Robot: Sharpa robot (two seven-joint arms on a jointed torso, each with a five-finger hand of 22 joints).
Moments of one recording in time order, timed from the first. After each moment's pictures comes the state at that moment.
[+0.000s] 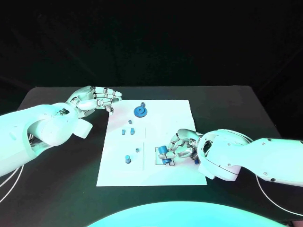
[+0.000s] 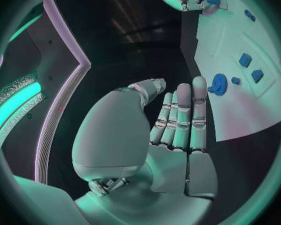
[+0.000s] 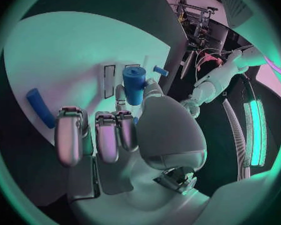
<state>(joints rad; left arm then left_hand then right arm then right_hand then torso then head) 1.16 -0.91 0.00 1.49 -0.23 -0.09 0.18 1.43 -0.21 0.56 0.09 0.27 0.76 0.19 0.31 0.36 0.76 0.16 0.52 0.20 0.98 0.08 1.19 0.47 0.17 0.94 0.17 0.95 0.69 1.13 -0.92 -0.20 1.89 -1.01 -0.36 -0.56 1.24 -0.03 -0.13 0.29 0.28 0.96 0.07 0.50 0.53 1.47 0.01 1.48 1.31 1.47 -0.06 1.55 1.31 0.04 1.47 0.05 1.41 1.31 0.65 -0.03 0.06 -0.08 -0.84</state>
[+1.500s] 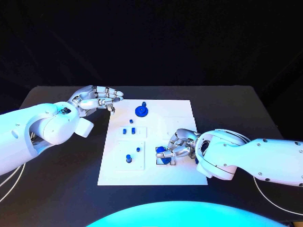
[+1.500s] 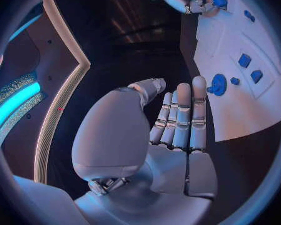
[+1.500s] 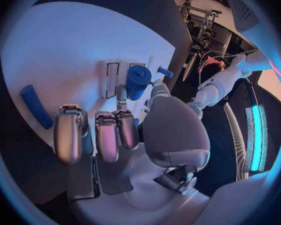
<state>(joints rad) 1.16 -0.91 0.00 1.49 -0.23 -0.08 0.17 1.43 -0.21 0.56 0.09 0.27 0.76 0.20 0.32 0.36 0.75 0.17 0.52 0.20 0.98 0.08 1.19 0.47 0.17 0.94 0.17 0.94 0.69 1.12 -0.88 -0.20 1.86 -1.05 -0.36 -0.58 1.10 -0.12 -0.17 0.30 0.29 0.96 0.07 0.50 0.53 1.47 0.01 1.45 1.31 1.47 -0.06 1.55 1.31 0.04 1.47 0.05 1.37 1.31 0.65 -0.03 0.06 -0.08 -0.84</state>
